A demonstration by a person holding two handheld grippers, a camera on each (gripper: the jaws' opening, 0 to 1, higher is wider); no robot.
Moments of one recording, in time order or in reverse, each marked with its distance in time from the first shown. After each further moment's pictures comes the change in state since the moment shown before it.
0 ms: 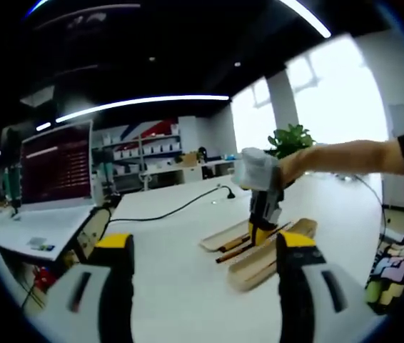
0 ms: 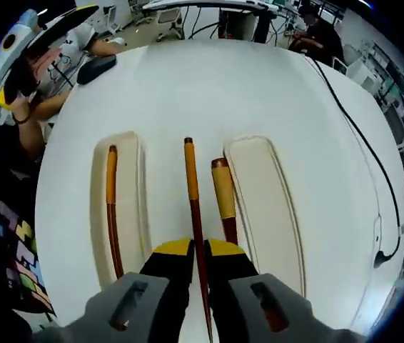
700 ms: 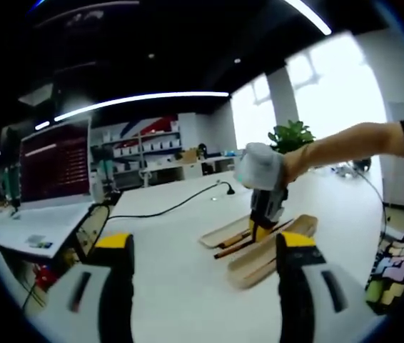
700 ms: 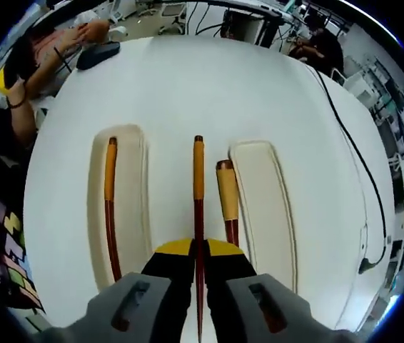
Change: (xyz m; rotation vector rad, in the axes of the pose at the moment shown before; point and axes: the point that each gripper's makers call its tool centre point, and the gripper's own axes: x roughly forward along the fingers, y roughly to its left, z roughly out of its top) left arm 0.006 0.003 -0.005 0.003 0.023 0.002; right arm -0.001 -0.013 0.005 -0.089 0.037 -0.086
